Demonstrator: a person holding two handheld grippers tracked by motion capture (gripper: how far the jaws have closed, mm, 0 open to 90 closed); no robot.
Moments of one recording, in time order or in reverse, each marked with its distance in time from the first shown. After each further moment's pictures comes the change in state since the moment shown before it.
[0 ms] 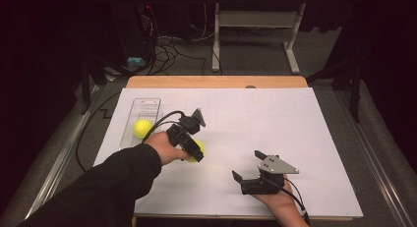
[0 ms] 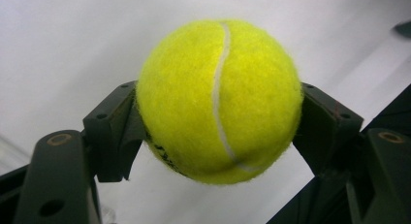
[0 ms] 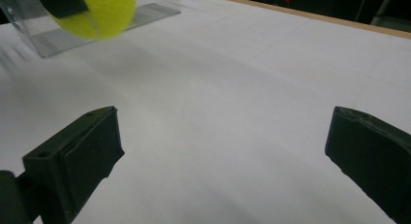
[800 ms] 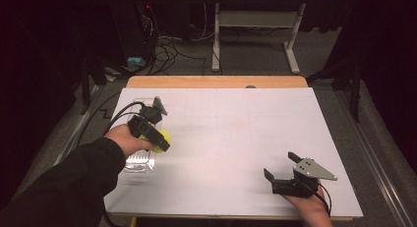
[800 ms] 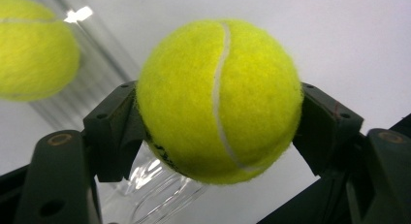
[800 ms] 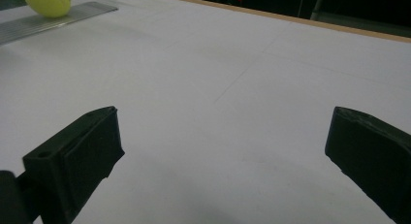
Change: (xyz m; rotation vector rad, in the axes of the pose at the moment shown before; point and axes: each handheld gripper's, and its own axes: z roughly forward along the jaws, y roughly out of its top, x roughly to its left) left arm 0.067 -0.055 -0.041 -0.022 0.053 -0.140; right arm -0.050 -0.021 -0.056 -0.007 -0.153 0.040
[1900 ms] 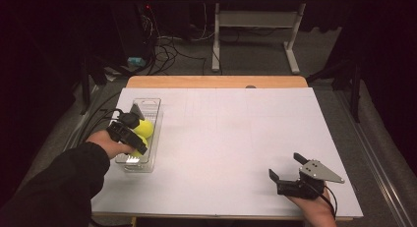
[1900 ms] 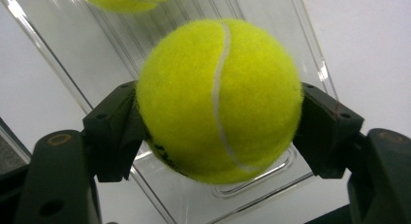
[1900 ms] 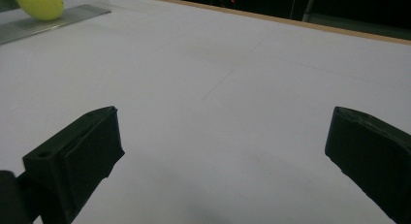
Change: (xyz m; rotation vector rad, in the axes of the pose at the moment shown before) left arm 0.056 -0.032 0.027 0.075 0.071 -0.129; right arm -0.007 -0.002 -0.010 -0.010 -0.019 0.010
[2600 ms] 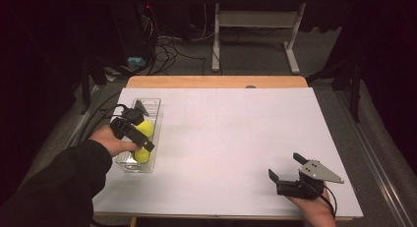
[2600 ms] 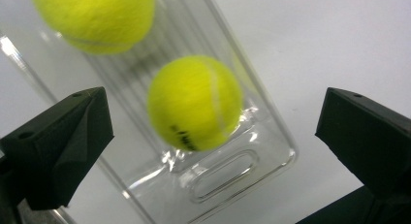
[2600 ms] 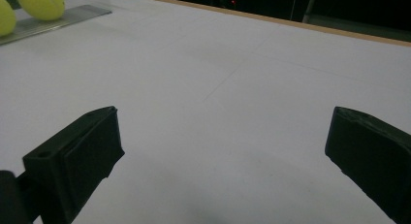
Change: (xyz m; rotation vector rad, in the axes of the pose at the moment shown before) left arm -0.021 0.005 -0.021 -0.075 -0.015 0.082; right arm 0.001 0.001 0.000 -0.002 0.000 -0.008
